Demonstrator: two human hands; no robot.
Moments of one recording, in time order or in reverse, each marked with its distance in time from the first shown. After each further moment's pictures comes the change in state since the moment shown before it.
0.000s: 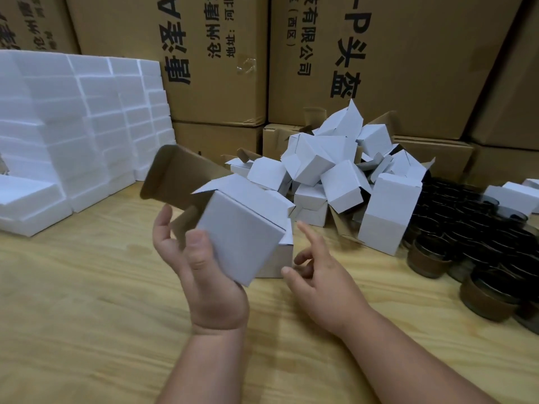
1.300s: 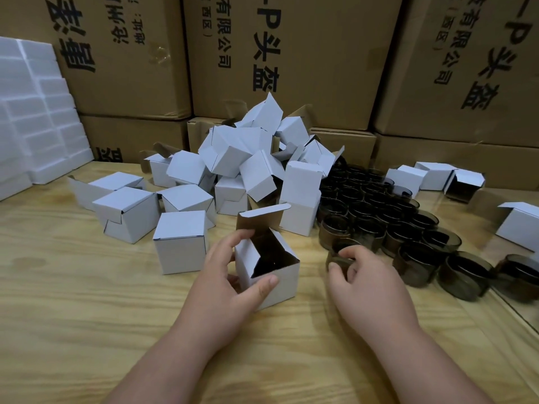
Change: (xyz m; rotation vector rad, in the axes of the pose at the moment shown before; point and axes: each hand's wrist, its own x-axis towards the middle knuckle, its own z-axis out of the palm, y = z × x) left_hand -0.066 -0.049 0.011 0.686 -0.938 -0.183; right_hand -0.095 0.036 -0.128 -0.391 0.397 0.477
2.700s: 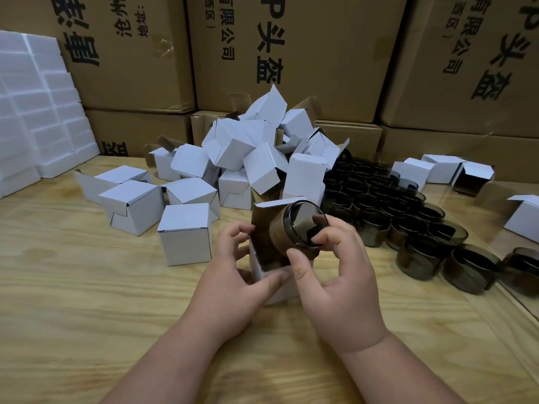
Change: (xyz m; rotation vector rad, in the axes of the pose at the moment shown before) left_hand 0.002 -0.001 0.011 -0.142 0.011 -0.045; right_hand -0.022 -0.035 0.026 0.668 0.313 -0.564
